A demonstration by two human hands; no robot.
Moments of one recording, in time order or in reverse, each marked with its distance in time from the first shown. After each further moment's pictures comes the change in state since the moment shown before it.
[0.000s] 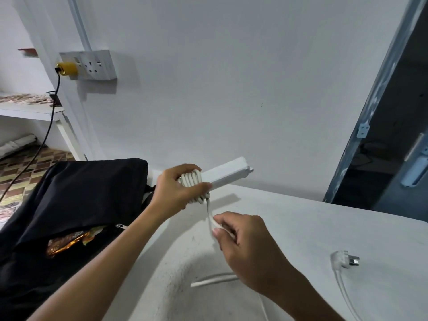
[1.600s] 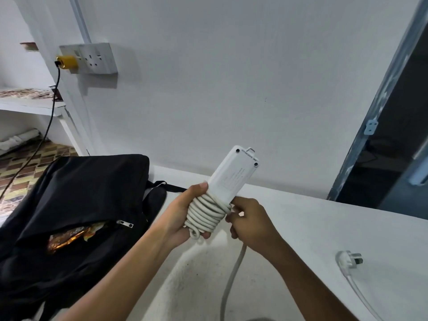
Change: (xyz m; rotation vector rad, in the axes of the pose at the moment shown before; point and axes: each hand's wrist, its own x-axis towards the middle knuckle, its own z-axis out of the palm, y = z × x) left_hand -0.024 -0.022 0.015 -0.801 -0.479 -0.450; right_hand 0.035 0.051 0.013 0.273 -0.057 0.411
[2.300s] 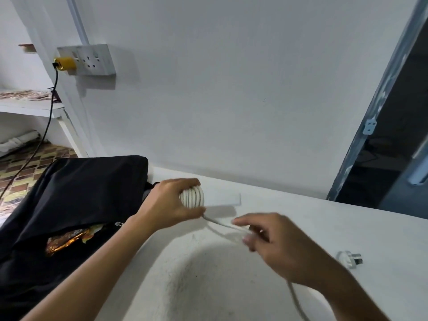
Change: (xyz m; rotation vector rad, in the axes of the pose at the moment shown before) left_hand 0.008 0.021 -0.044 1.498 0.373 0.482; right_hand -0.051 -0.022 -0.045 -0.230 -0.160 -0.109
